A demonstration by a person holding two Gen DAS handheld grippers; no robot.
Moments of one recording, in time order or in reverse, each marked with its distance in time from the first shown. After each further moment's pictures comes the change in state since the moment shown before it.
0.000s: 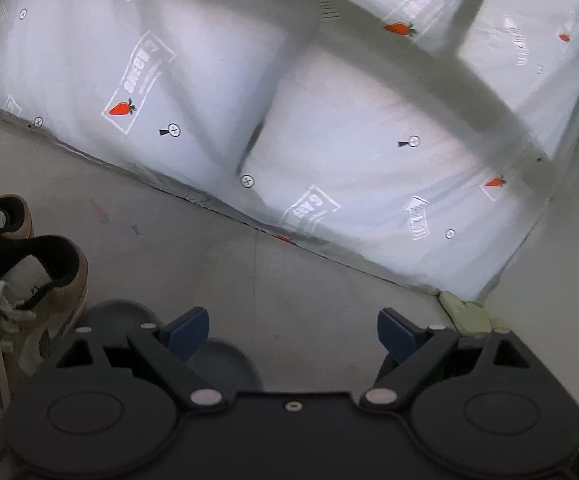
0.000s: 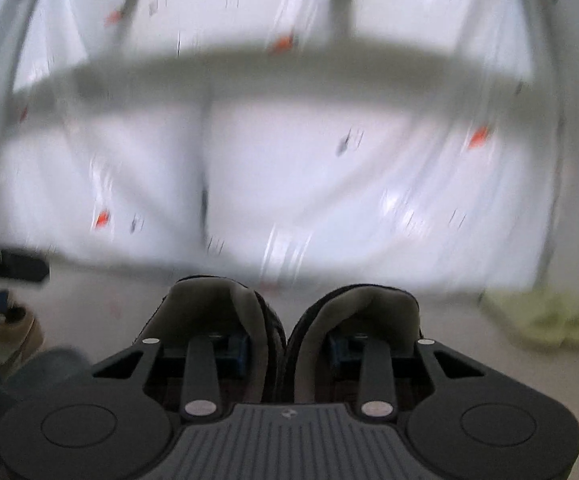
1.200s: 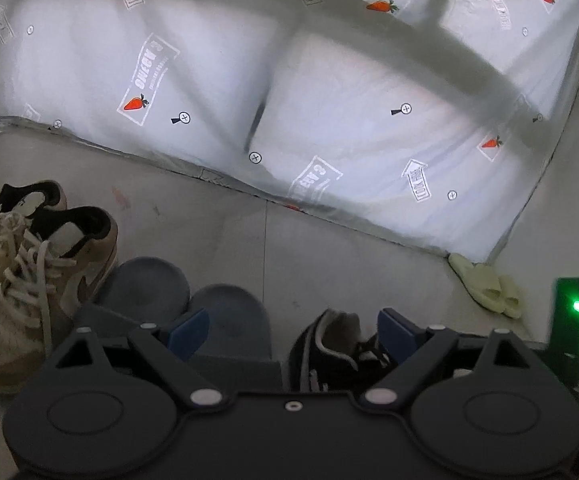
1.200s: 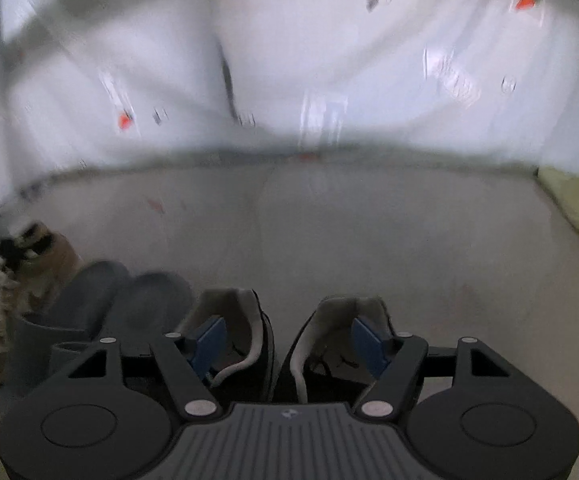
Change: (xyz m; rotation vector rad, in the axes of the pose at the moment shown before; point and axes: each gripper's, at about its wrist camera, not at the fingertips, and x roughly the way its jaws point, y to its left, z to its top) left arm -0.033 -0.015 -0.025 0.038 0.055 0.074; right arm 0.095 0.004 -0.037 0.099 0.623 0.171
